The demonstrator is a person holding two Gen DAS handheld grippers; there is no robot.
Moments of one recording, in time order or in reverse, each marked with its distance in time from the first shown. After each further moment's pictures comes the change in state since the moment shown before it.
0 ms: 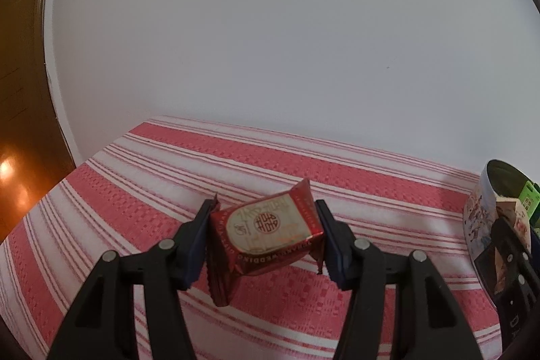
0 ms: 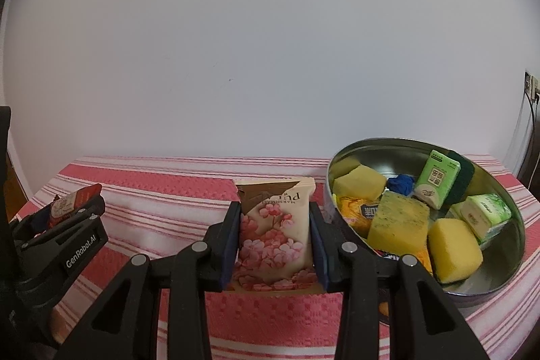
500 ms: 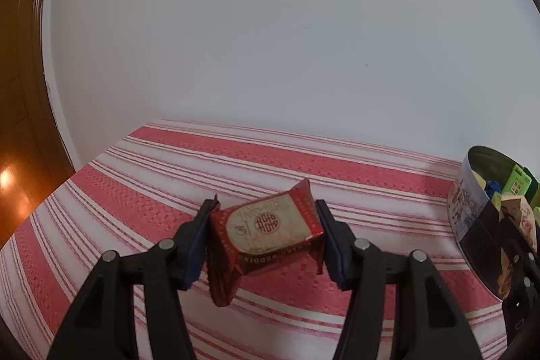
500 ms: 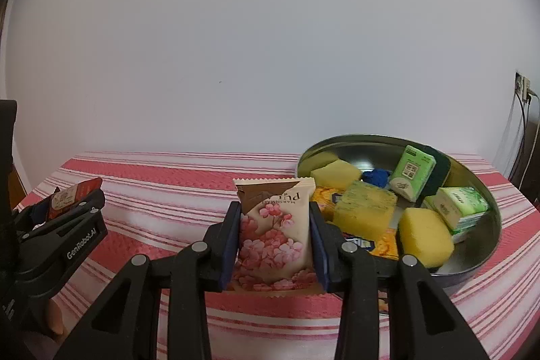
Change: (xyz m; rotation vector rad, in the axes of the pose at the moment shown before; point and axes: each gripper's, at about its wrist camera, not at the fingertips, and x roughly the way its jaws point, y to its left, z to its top) left arm -0.021 -0.005 -0.015 0.034 -0.020 -0.006; right arm -0.021 -0.024 -0.014 -0.009 -0.014 -0.010
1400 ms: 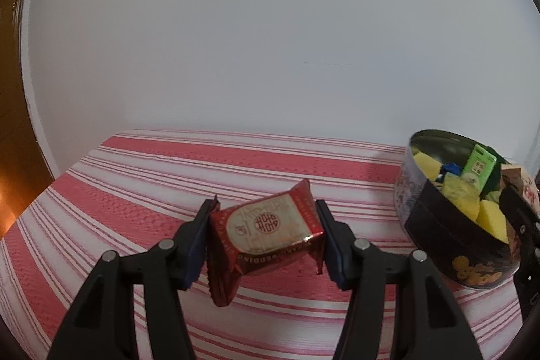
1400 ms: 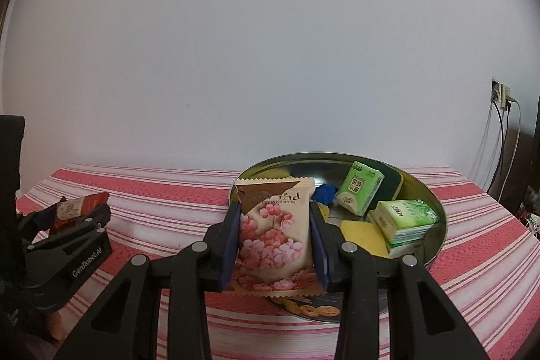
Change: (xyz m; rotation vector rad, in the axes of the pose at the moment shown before) left arm -0.029 -0.054 -0.016 0.061 -0.021 -0.100; right arm -0.033 -0.053 -0.005 0.000 -0.091 -0.047
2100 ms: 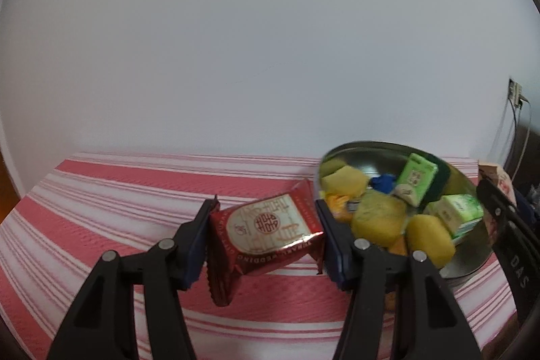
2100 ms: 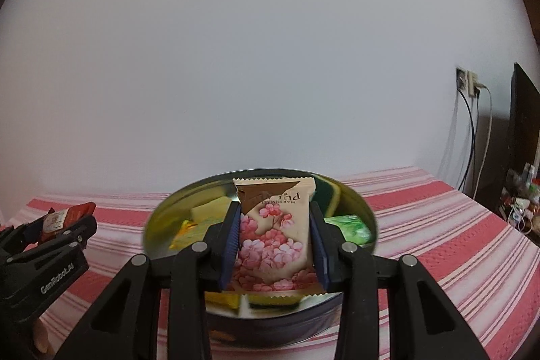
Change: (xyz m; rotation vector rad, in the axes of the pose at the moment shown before) left arm -0.018 -0.076 0.017 0.056 -0.046 -0.175; right arm 0.007 -0.092 0.009 0.115 -0.041 -0.104
